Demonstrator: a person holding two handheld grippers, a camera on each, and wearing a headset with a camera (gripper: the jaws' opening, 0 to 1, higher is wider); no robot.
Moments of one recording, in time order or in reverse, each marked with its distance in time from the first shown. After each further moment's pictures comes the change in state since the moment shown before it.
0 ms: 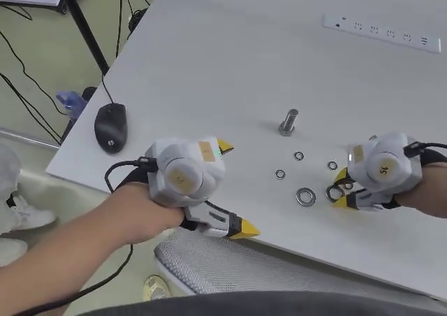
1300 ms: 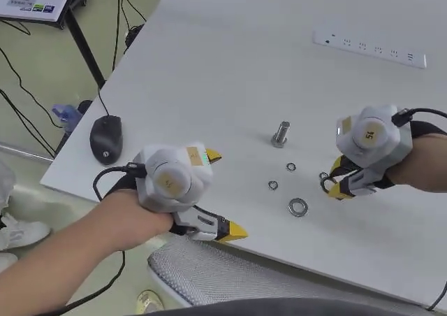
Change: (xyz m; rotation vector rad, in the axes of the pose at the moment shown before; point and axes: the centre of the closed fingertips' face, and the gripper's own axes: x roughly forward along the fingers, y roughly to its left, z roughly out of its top) left arm -0.009 0.010 -0.001 -0.018 0.011 0.031; right arm -0.051 -0.028 0.030 0.131 0.029 0.013
